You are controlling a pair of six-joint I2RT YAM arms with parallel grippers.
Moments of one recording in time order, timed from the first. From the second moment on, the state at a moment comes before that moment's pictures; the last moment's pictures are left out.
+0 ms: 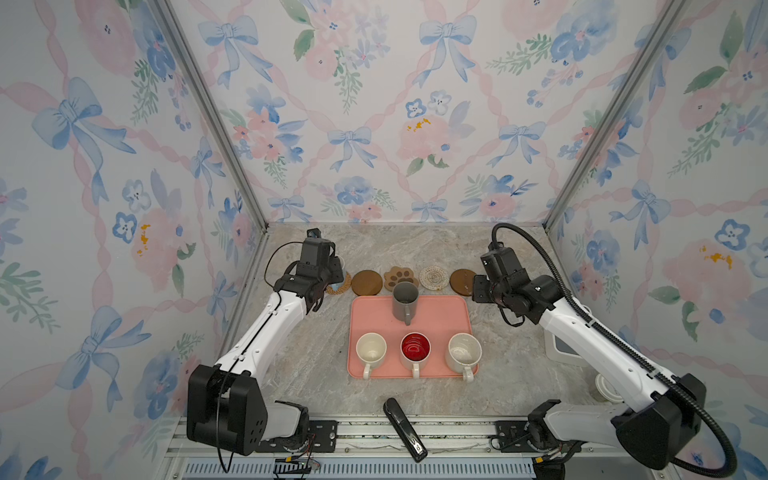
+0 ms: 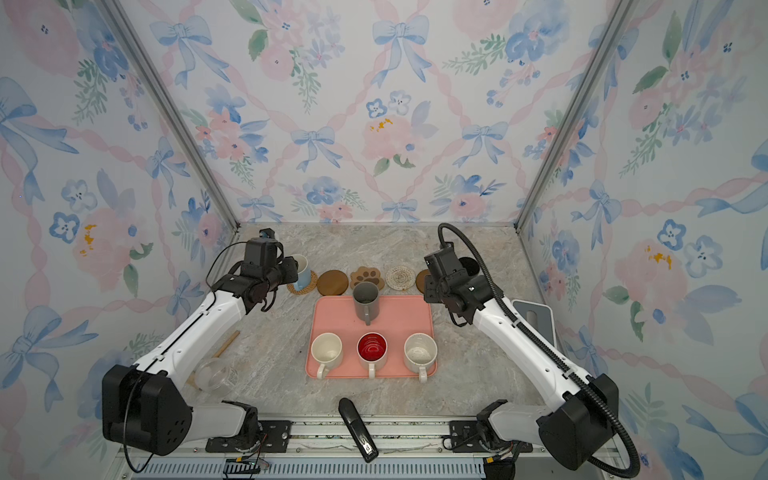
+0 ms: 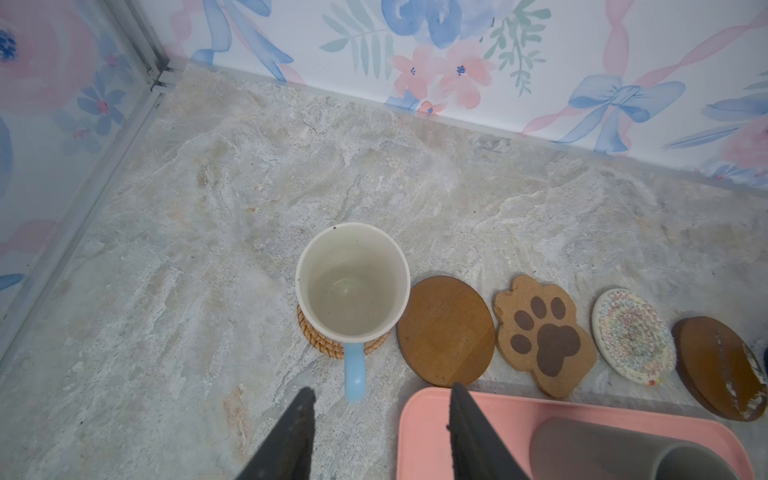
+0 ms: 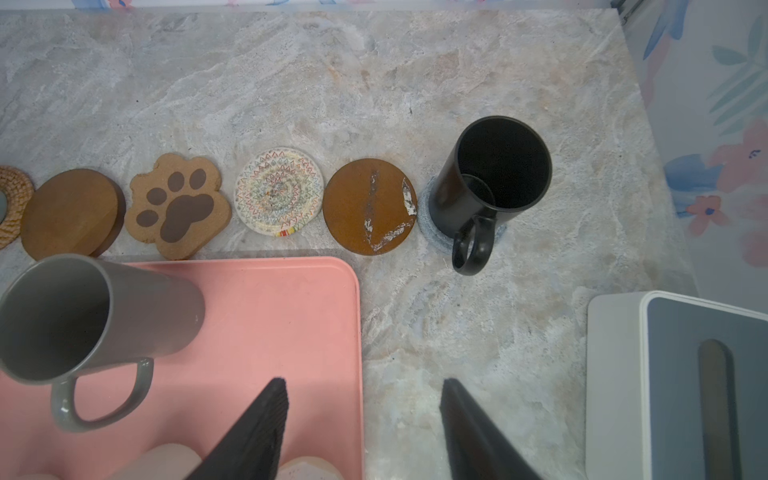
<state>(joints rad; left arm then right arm) -0.24 1.32 1.07 -0.42 -0.18 -0.34 0.55 1.28 1.19 -0.83 0.35 0.42</state>
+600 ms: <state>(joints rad) -0.36 1.26 1.04 -0.42 -0.17 -0.35 0.87 1.21 1.17 -1.09 0.42 0.62</state>
